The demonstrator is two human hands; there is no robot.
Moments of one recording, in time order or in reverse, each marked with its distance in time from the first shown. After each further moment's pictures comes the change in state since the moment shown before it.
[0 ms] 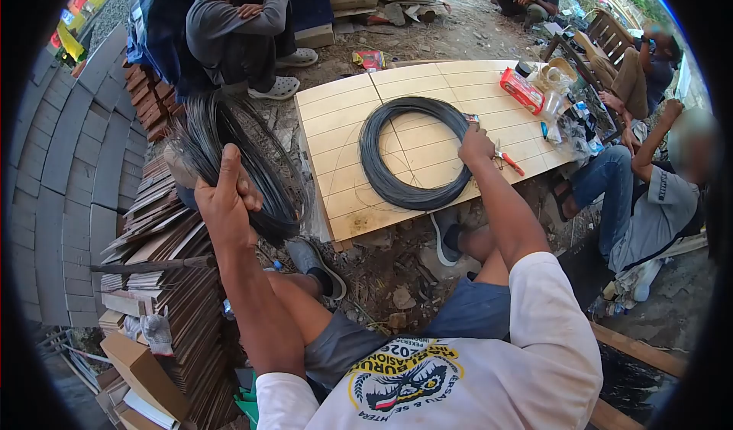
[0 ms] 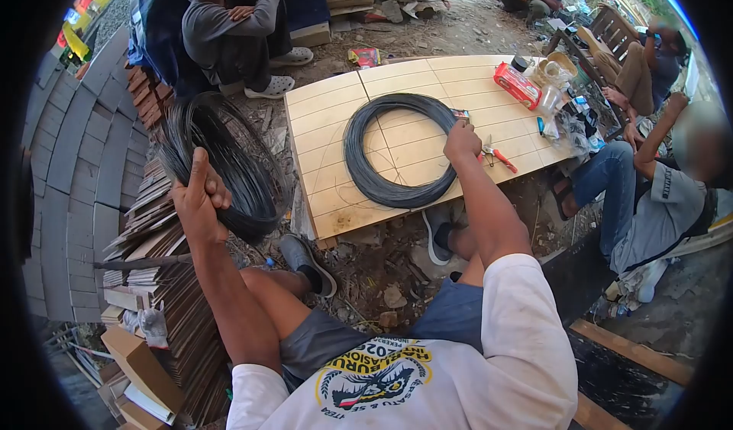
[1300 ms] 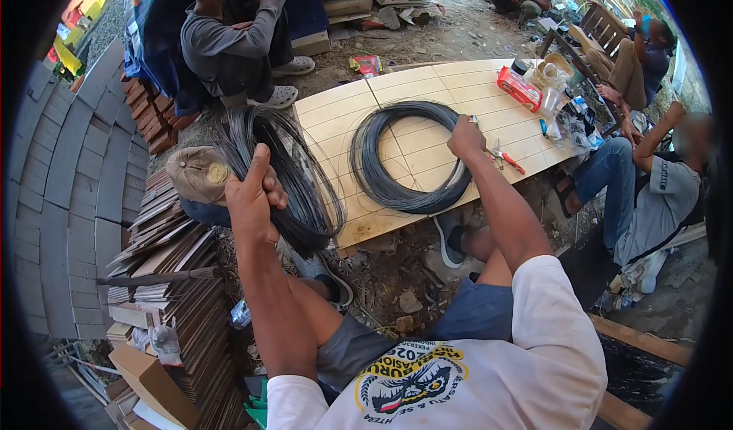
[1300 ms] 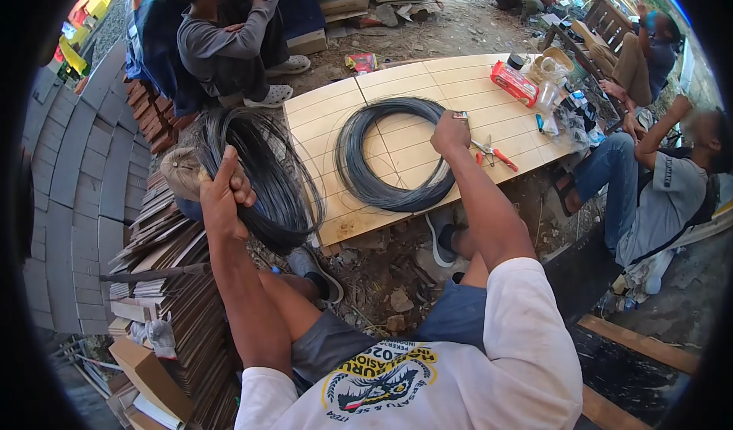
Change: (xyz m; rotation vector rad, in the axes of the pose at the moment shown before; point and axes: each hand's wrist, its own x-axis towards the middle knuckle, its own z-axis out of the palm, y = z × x) left_hand 0.014 -0.021 0.016 -0.091 -0.073 -0.268; right_hand -0.002 -0.023 -0.022 0.167 0.074 -0.096
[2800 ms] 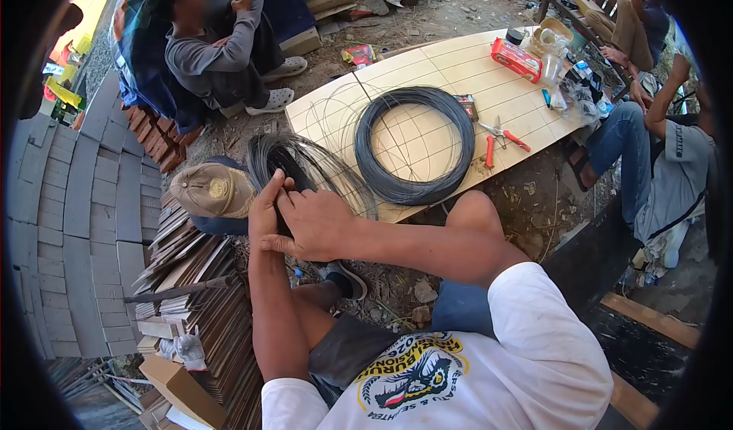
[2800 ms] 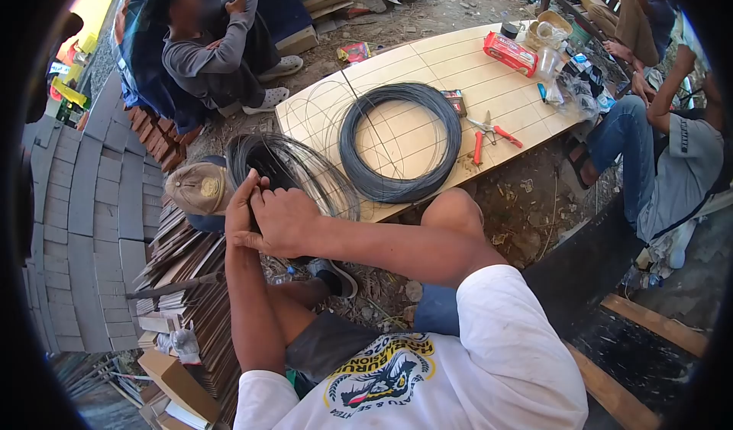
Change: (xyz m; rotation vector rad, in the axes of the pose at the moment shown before) left_hand 0.014 -0.050 -0.003 0.052 0.051 -0.324; right_hand -0.210 -0.190 -0.104 0.586 -0.113 -0.991
